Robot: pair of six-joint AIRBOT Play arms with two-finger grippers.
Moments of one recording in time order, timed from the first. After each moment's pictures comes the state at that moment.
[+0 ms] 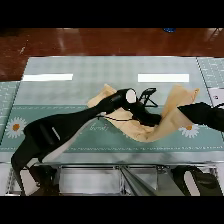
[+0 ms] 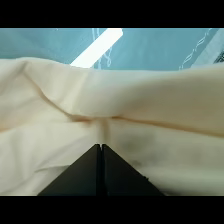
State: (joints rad) left arm -0.88 -1.96 1.69 0.72 -1.03 -1.56; right arm -0.21 -0.46 0.80 -0.89 1.32 1.54
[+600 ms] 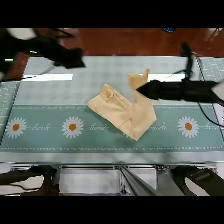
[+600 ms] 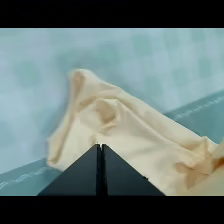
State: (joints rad) left arm -0.14 -1.38 1.62 1.10 -1.29 -1.53; right arm 0.31 -1.02 1.03 -0.79 0.91 1.53
